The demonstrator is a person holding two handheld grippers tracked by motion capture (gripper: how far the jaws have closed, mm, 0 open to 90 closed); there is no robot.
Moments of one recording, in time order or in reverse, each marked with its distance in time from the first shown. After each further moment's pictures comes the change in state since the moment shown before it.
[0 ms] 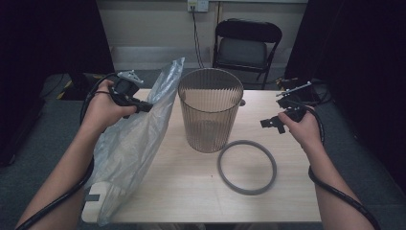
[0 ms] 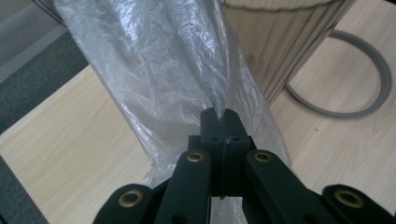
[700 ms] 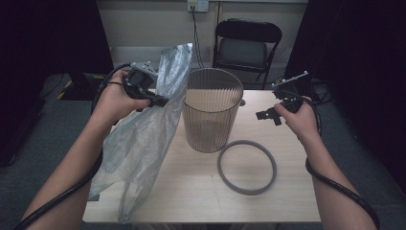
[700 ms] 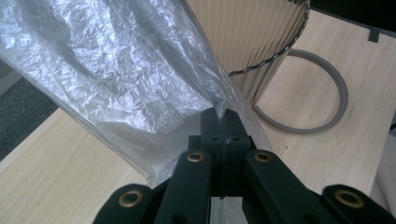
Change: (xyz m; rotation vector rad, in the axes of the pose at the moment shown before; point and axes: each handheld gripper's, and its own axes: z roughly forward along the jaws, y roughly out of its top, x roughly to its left) left arm -0.022 0.039 -0.003 -0.032 -0.077 0.082; right arm 0.014 0.028 -0.013 -0.025 0.012 -0.024
